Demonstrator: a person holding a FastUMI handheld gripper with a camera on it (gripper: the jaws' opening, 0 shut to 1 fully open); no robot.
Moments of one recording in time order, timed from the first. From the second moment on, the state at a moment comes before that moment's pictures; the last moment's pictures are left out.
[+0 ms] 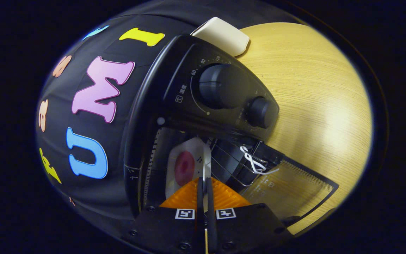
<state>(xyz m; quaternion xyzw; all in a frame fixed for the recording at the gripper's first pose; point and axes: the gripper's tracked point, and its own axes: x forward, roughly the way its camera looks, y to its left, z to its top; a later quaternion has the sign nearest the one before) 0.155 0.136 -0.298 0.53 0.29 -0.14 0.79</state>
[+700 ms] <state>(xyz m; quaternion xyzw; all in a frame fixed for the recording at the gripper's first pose) 0.080 0.137 -0.264 0.43 0.35 0.01 0.83</state>
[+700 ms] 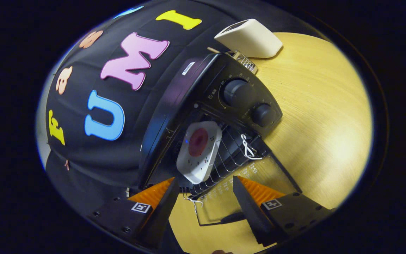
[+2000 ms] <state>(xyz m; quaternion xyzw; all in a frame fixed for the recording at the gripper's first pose) -0.048 0.151 -0.367 -0.04 0.47 0.05 0.88</state>
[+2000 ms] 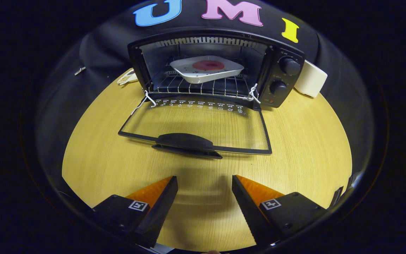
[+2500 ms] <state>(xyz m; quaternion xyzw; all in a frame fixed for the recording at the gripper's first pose) -0.009 0.159 -0.383 -0.02 0.46 0.02 0.89</state>
